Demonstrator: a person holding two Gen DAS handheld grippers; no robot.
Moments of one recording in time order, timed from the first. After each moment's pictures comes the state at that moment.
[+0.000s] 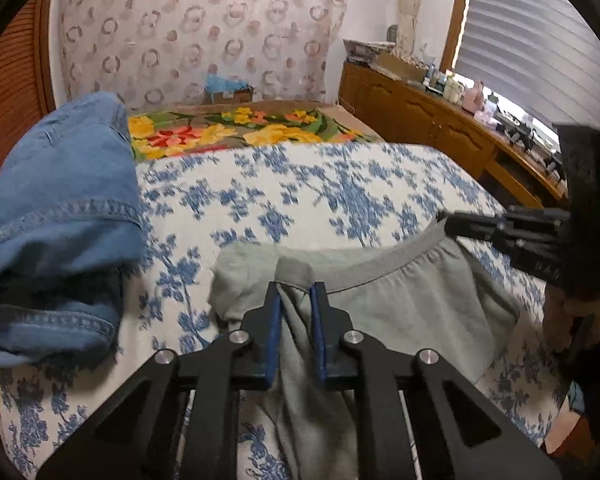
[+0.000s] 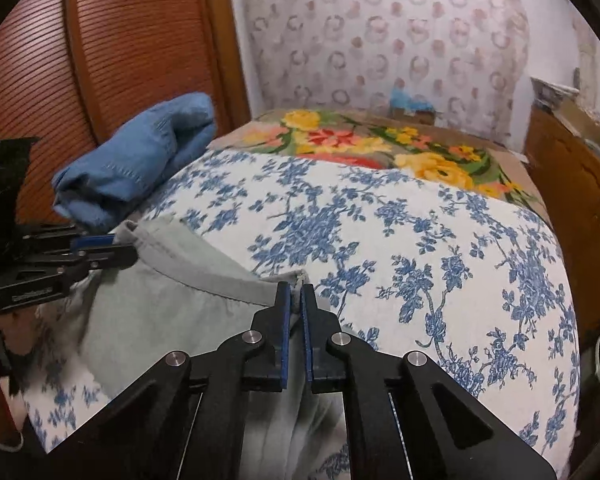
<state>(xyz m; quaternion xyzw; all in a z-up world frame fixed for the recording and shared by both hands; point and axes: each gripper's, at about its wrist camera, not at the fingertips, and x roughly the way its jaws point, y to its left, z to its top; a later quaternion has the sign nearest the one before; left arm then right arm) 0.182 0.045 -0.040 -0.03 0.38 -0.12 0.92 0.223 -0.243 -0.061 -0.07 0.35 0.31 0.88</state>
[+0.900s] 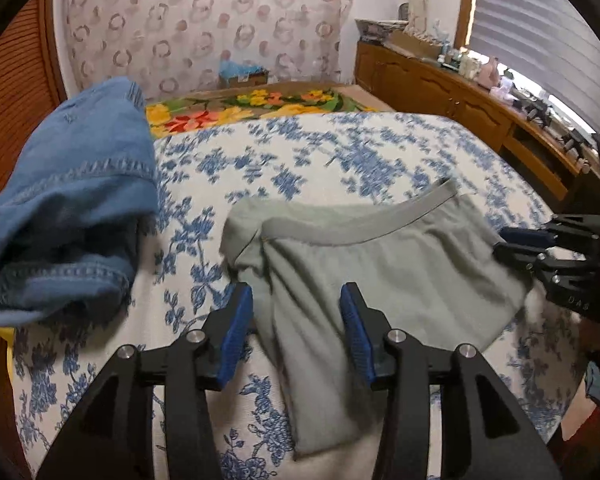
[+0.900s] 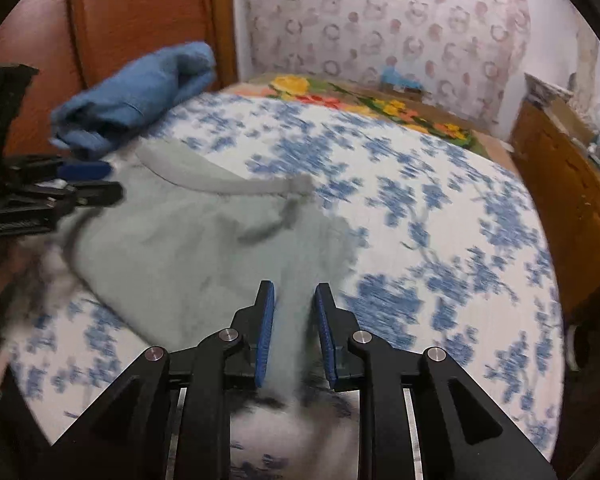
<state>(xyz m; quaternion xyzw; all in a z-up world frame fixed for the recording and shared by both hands) 0.164 0.038 -0.060 0.01 0.42 -0.08 0.91 0.178 -0.261 -0.086 -0.15 0.40 0.26 0.87</state>
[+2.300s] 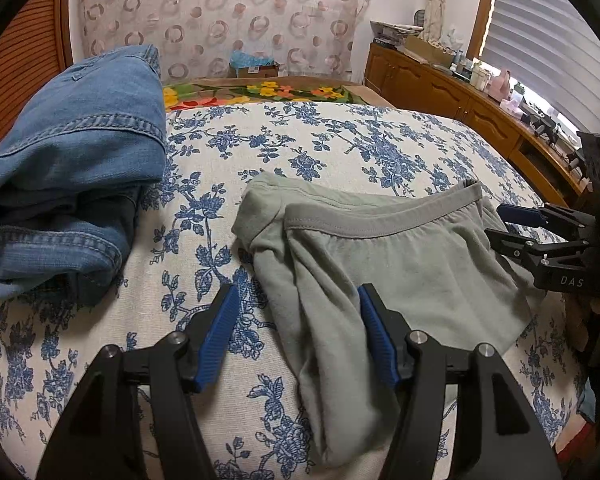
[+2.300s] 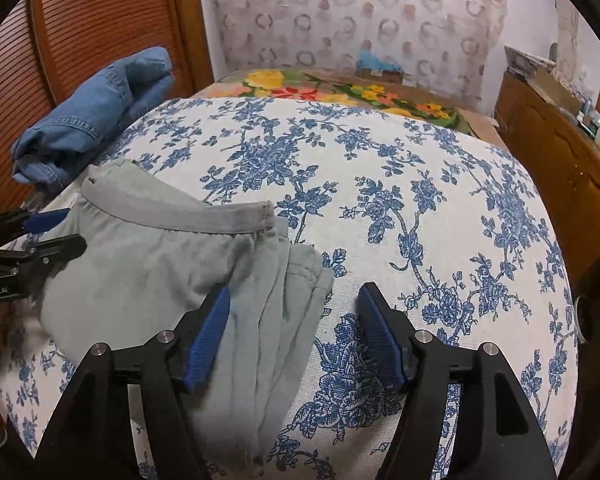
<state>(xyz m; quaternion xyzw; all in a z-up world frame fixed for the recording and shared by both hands) 0.164 0.048 -0.076 -0.03 0.42 -0.08 0.90 0.219 -0.257 -0.095 -0.10 0.42 0.24 0.87</state>
